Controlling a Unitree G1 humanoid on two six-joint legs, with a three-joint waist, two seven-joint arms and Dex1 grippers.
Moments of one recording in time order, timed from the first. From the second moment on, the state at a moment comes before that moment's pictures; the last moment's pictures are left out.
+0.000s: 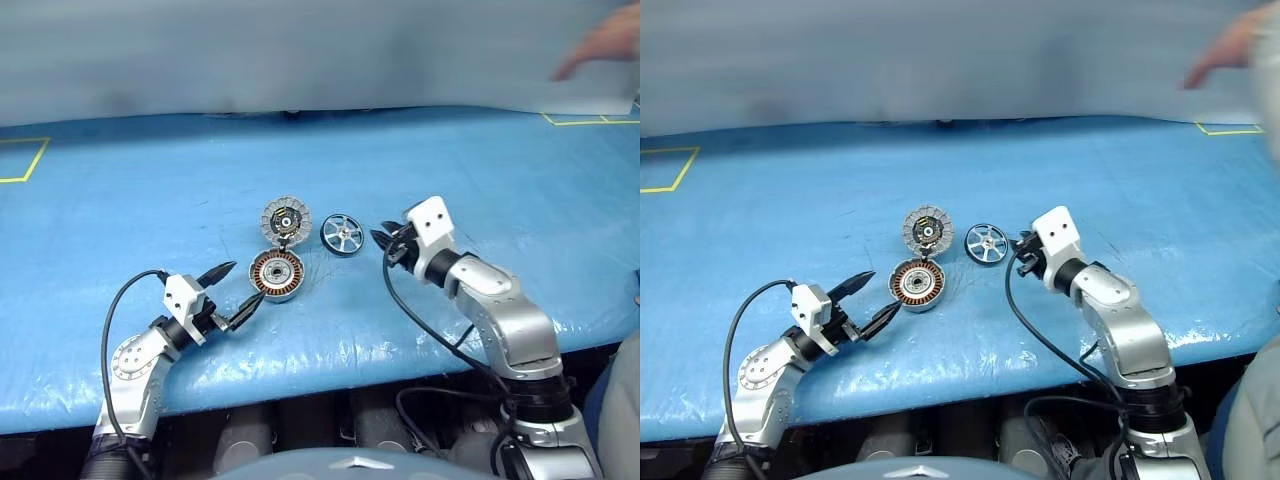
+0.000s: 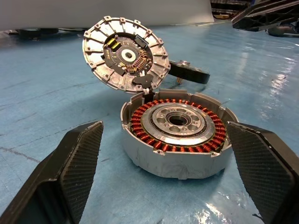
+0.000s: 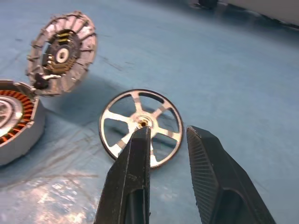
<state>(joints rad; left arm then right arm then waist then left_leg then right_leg) 0.10 0.36 0.06 0.06 -0.35 -0.20 -0.84 -0.26 -0.38 0.06 -0.38 0.20 0.72 0.47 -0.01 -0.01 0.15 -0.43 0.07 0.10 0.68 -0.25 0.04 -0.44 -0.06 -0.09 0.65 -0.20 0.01</state>
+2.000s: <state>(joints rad) 0.13 0.36 0.07 0.07 -0.37 -0.21 -0.83 -0.28 -0.34 0.04 -0.04 0.21 0.57 0.59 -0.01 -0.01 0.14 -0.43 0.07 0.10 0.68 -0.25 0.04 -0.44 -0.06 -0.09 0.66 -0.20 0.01</state>
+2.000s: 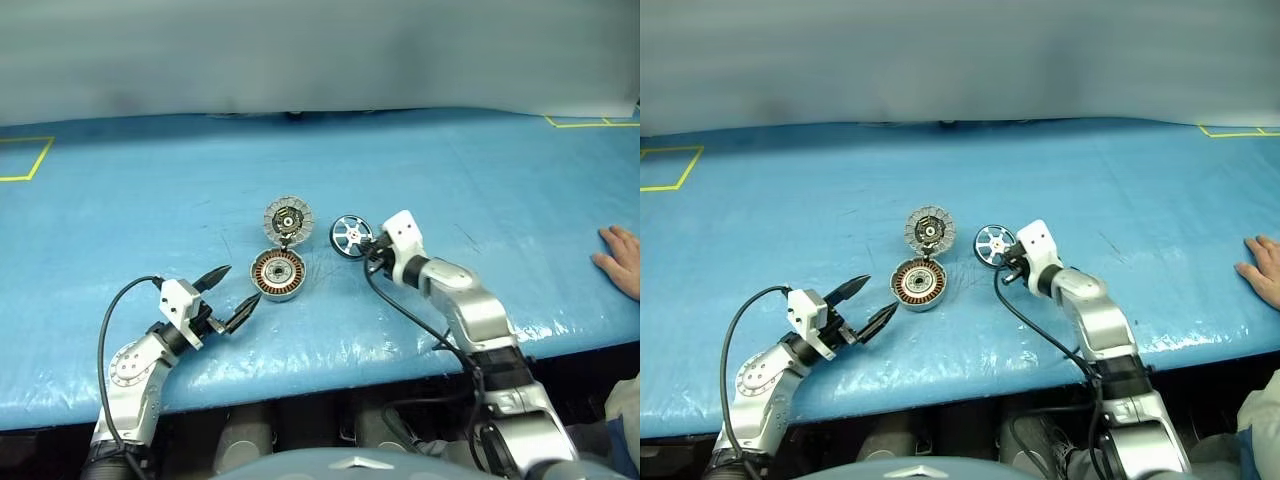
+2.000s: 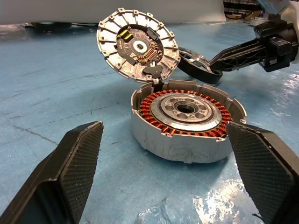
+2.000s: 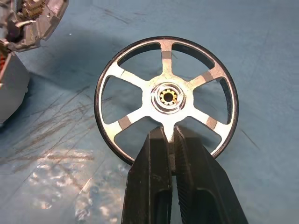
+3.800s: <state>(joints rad) 0.14 0.36 0.07 0.07 -0.39 -0.23 -0.85 -0.34 -0.20 0.25 -0.01 0.36 0.61 0.70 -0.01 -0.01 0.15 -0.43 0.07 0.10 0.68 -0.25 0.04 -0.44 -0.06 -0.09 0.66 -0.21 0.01</state>
